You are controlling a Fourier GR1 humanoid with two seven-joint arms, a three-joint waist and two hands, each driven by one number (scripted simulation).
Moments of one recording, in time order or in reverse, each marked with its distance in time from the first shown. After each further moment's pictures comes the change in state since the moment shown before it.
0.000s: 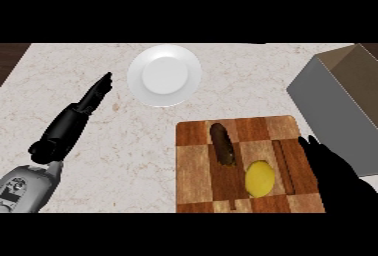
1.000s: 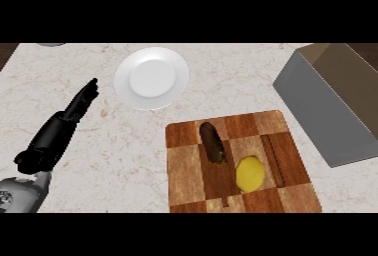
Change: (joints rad) left arm 0.080 0.042 0.015 -0.046 0.013 0.058 0.003; right arm 0.453 0.013 -0.463 -0.061 -0.050 -0.401 -0.680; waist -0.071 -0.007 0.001
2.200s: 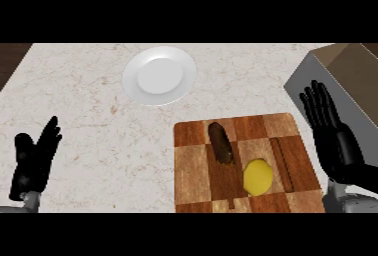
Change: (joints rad) left arm 0.184 -0.047 0.113 0.152 0.072 0.266 0.290; right arm -0.491 0.347 -0.015 0.675 -0.701 0.111 -0.653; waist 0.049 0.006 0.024
